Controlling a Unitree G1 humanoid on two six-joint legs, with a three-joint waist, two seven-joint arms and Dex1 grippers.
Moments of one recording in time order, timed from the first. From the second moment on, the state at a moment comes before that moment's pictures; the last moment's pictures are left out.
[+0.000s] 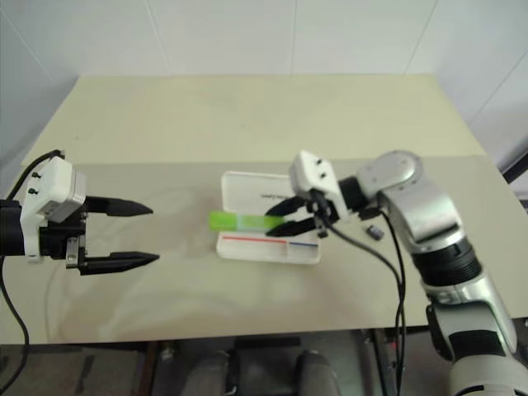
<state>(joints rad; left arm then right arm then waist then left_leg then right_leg) -0.26 1.15 0.44 -0.55 -0.71 0.95 -1.08 -0.86 -0.66 0.28 -0.11 0.35 0.56 1.39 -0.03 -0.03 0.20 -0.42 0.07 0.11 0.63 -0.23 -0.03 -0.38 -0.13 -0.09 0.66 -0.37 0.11</state>
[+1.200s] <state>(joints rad) -0.24 1.14 0.43 -0.66 -0.85 0.98 -0.88 -0.83 -0.52 0.43 0.16 0.06 0.31 1.32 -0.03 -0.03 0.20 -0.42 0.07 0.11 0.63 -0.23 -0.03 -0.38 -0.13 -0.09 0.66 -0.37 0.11</state>
